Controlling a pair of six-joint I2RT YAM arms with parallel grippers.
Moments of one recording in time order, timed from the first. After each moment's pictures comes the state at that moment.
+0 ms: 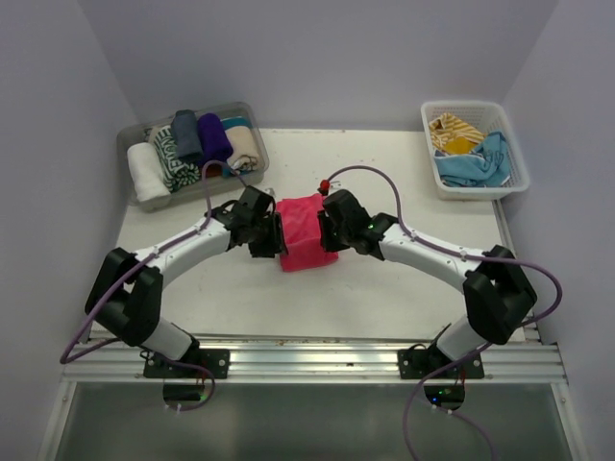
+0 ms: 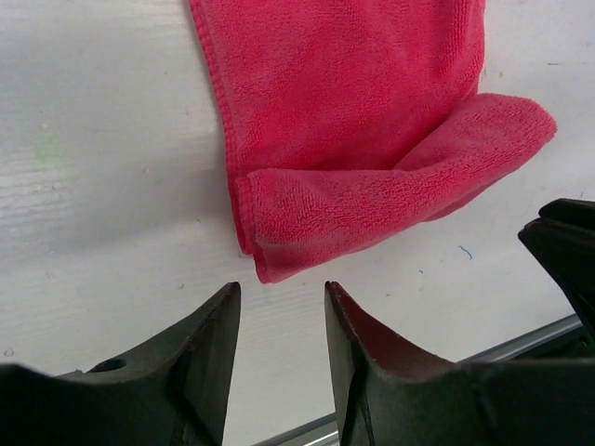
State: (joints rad) left arm -0.54 1.51 0.98 -0.52 0.12 -0.66; right arm 0.78 1.55 1.07 -0.36 0.14 0.45
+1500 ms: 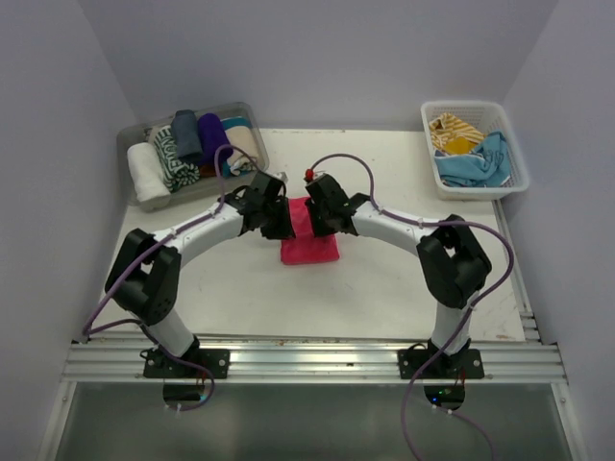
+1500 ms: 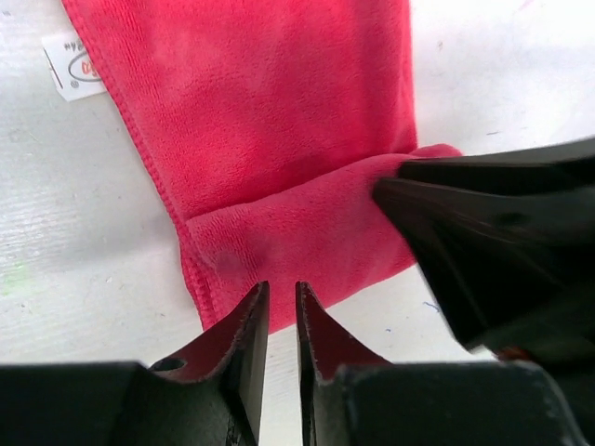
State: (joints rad) left arm -0.54 1.66 1.14 -0.44 0.12 -0.62; right arm 0.72 1.88 1.33 -0.39 0.14 0.38
